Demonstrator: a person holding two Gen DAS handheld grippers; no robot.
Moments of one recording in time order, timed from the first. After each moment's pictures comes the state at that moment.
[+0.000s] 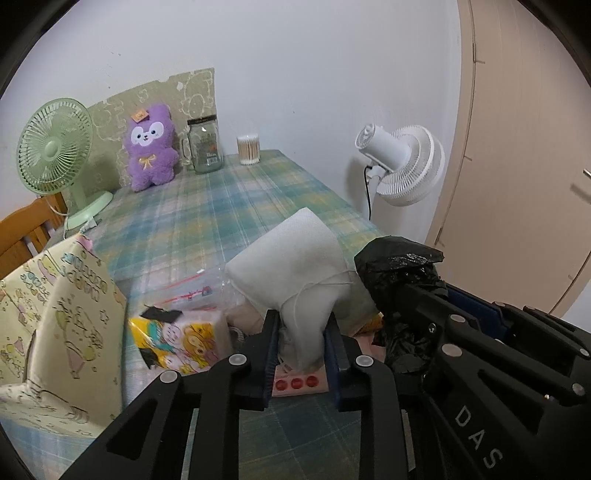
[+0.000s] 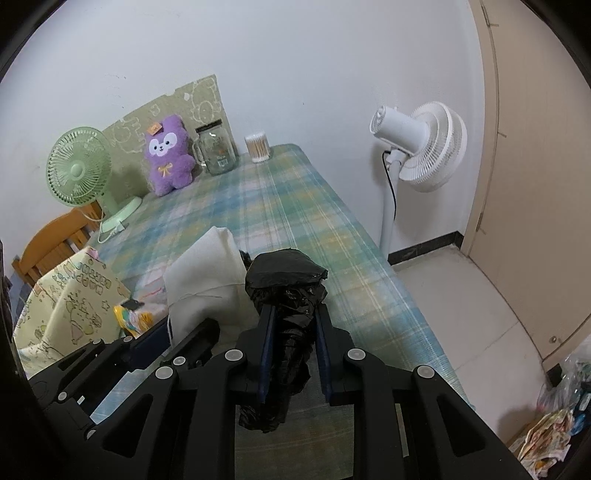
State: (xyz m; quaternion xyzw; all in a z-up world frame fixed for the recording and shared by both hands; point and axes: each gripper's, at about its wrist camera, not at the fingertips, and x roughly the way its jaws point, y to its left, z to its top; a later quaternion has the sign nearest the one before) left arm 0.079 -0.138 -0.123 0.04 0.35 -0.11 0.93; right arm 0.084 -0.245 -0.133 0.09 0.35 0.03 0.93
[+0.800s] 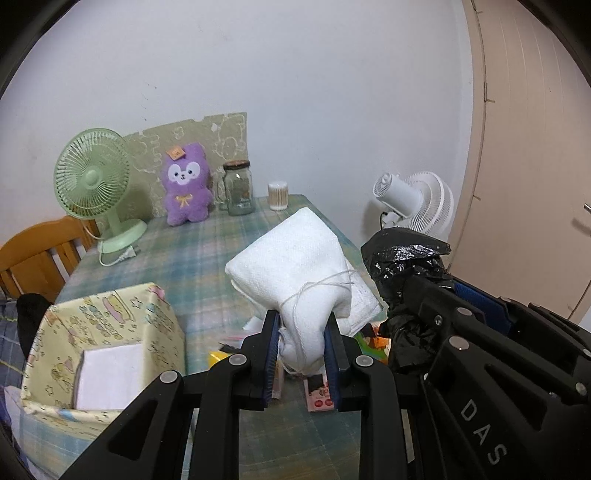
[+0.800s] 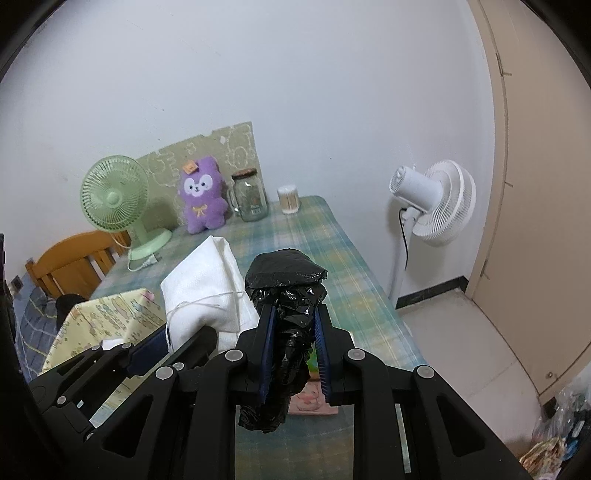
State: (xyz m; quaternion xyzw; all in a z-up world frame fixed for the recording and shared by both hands) left arm 0.057 -0.103 -0.052 0.02 0.30 -0.08 0.95; right arm 0.059 -0.210 -0.054 0.06 0.28 0.05 0.96
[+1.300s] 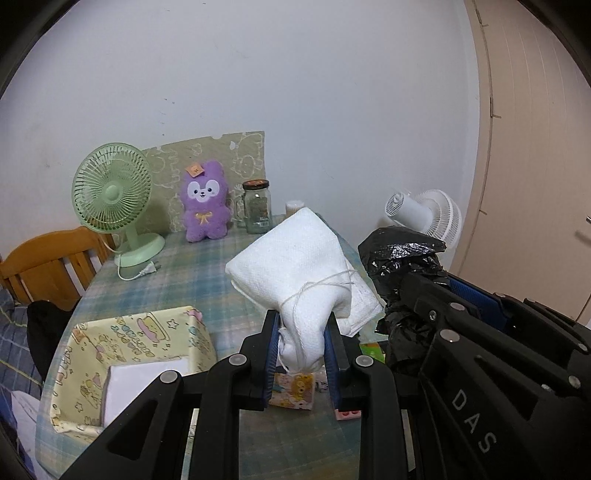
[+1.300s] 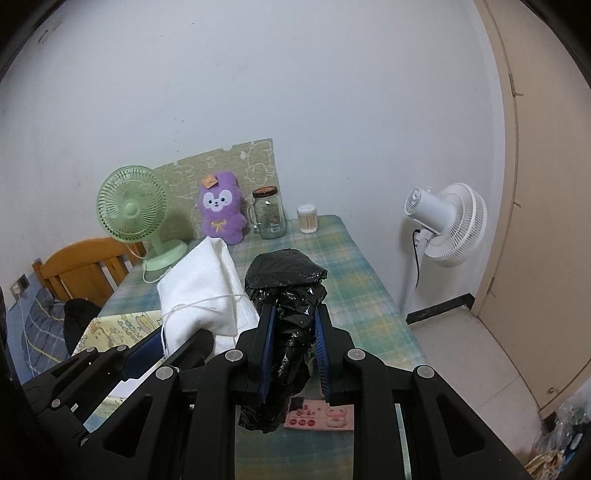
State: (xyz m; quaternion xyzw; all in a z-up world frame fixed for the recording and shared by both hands) left arm 0.051 -0.073 -0.027 0.02 0.28 -0.06 0.96; right arm 0.062 -0.177 -0.029 0.05 0.26 0.06 0.96
